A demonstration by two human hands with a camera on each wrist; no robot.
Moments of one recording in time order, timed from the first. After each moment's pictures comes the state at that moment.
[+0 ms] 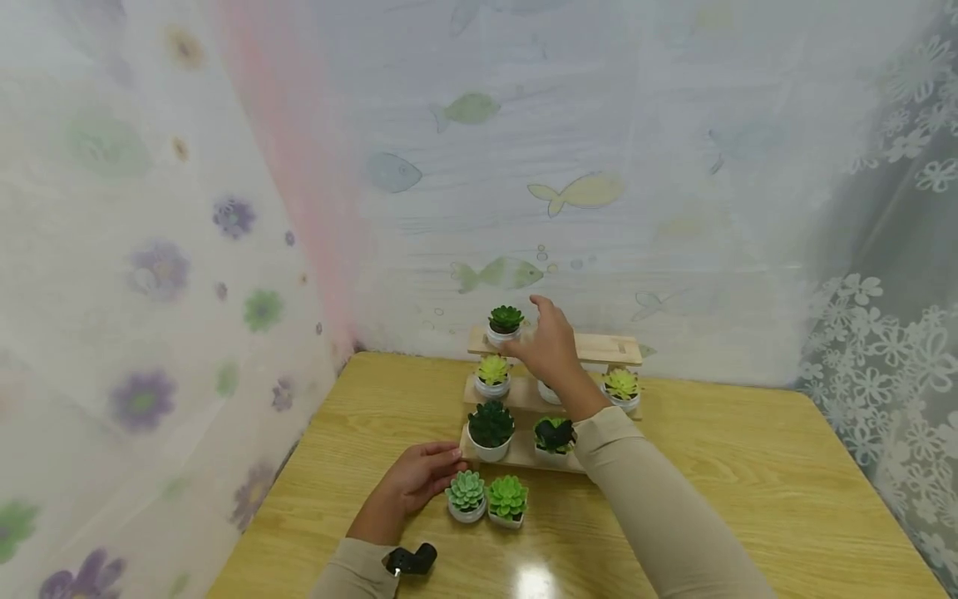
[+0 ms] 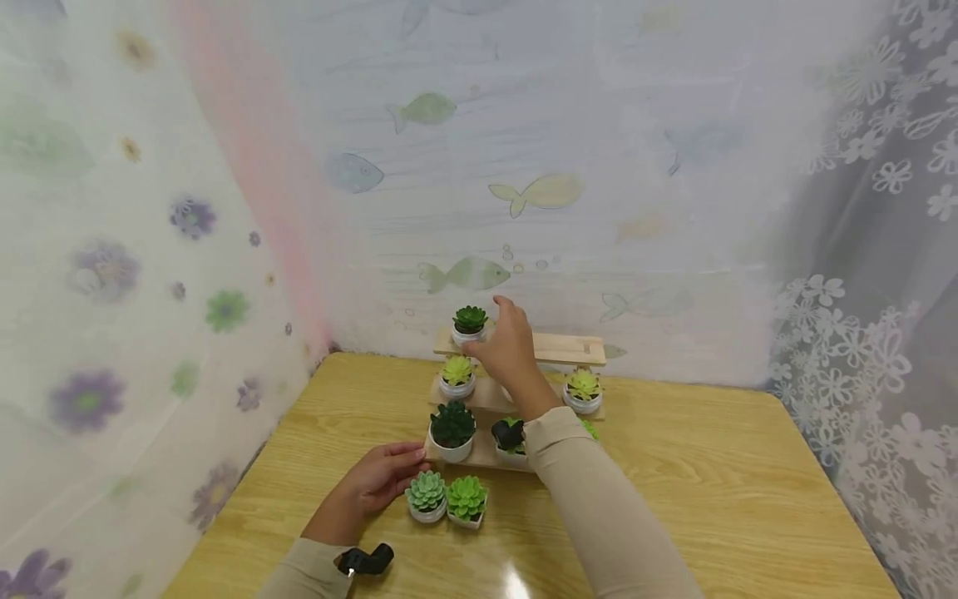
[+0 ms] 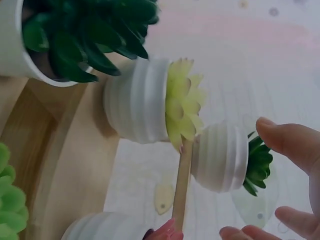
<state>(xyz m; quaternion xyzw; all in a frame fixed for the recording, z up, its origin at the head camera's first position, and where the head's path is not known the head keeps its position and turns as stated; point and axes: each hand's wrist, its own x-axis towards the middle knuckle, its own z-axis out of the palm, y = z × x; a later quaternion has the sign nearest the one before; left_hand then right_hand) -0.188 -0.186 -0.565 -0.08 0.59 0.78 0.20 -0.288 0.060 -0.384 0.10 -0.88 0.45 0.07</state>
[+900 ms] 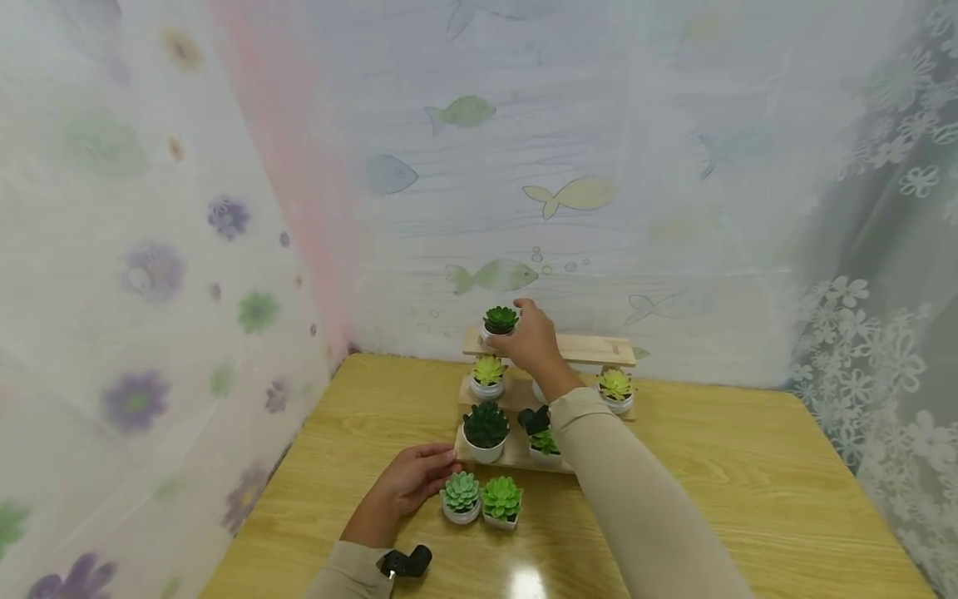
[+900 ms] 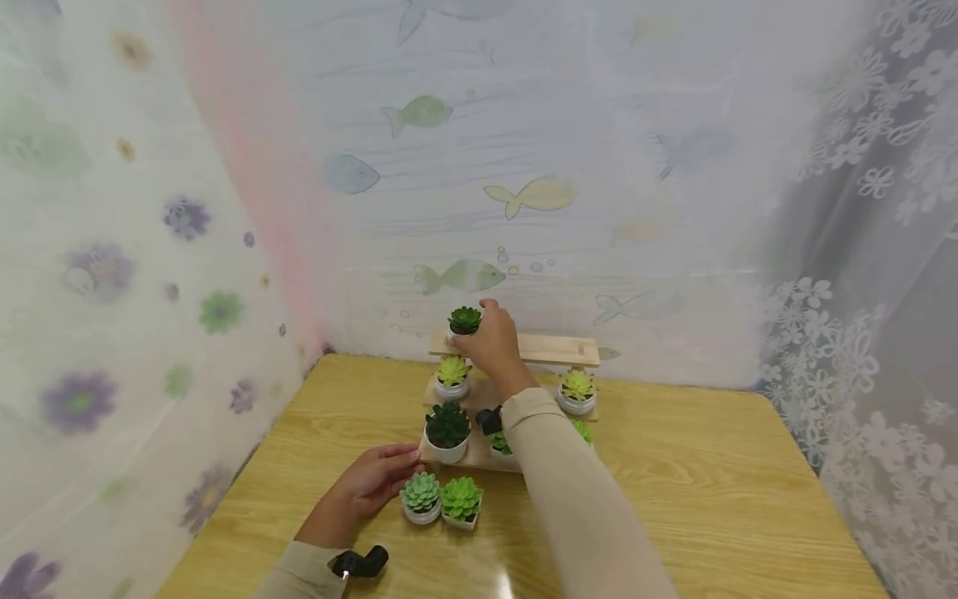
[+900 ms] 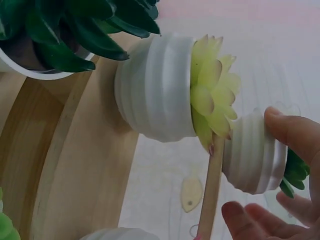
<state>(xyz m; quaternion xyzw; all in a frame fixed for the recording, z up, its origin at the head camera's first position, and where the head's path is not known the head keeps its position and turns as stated) -0.189 -0.186 -0.566 -0.07 0.59 0.78 0.20 -0.312 0.043 -0.391 0.09 -0.89 0.44 0.03</state>
